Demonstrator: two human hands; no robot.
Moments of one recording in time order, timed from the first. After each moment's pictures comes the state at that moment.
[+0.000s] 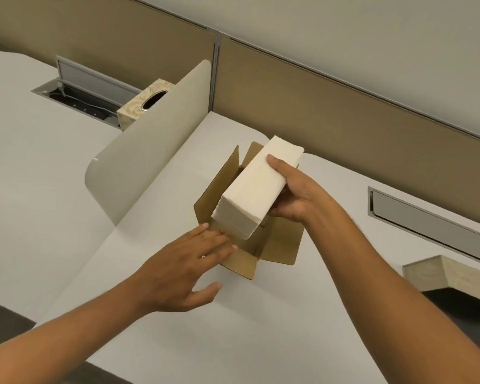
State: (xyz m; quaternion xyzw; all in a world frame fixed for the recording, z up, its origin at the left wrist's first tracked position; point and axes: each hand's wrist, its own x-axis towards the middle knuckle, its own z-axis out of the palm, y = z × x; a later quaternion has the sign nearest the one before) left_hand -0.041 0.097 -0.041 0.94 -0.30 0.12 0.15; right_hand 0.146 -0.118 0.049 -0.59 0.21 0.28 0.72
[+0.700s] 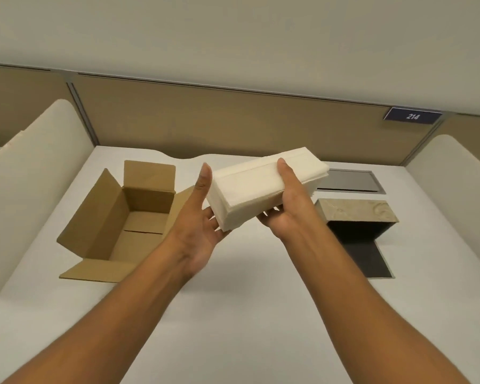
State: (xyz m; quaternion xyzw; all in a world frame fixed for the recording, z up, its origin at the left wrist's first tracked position) left_hand 0.015 -0.160 0.087 0.50 0.10 -0.19 0.84; right_hand 0.041 -0.325 0.106 -0.43 0.34 -0.01 0.84
